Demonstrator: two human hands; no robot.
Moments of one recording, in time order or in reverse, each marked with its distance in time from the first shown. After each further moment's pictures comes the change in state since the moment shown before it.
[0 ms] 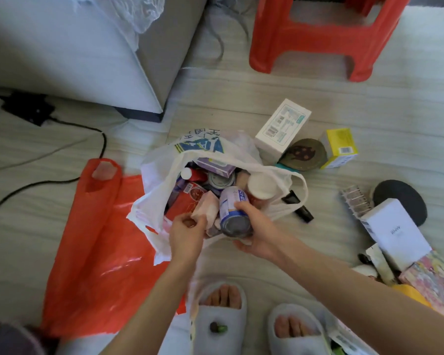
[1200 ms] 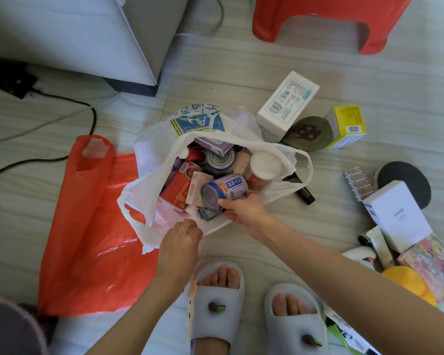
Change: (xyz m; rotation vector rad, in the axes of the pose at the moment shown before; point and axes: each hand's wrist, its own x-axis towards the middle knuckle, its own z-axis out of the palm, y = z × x) left_hand -0.004 -0.064 -0.034 1.055 -0.170 0.869; right_hand 0.039 0.014 0.011 -0.173 0.136 -0.228
